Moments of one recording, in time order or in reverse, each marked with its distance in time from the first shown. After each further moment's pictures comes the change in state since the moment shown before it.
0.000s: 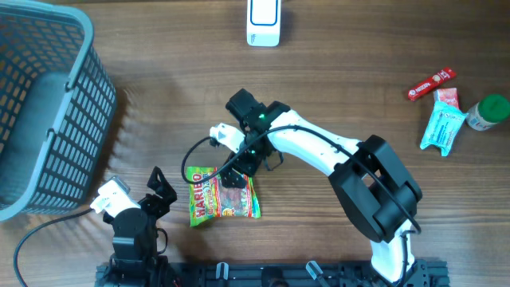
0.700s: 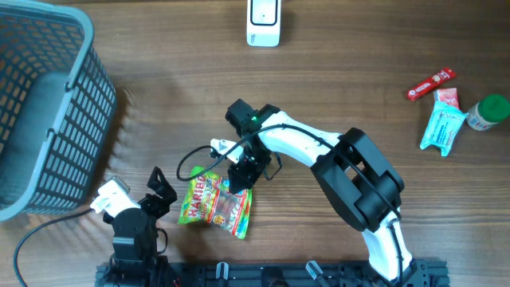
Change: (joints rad) left arm 0.000 0.000 0.000 0.000 0.000 0.000; right arm 0.010 0.110 0.028 -0.117 -0.155 0.043
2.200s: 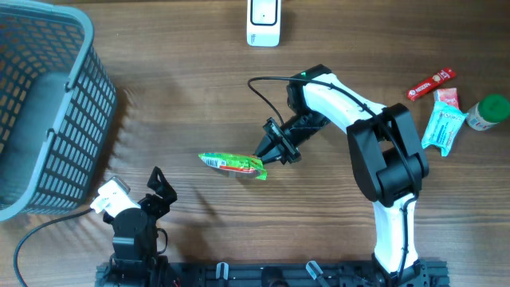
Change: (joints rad) left arm 0.000 0.000 0.000 0.000 0.000 0.000; right arm -0.319 0.038 0.119 -0.729 -0.653 1.099
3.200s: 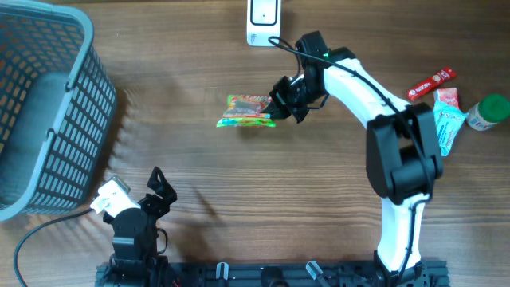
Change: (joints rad) left arm 0.000 0.000 0.000 0.000 0.000 0.000; right arm -0.101 -0.049 0.092 0.724 0.594 0.286
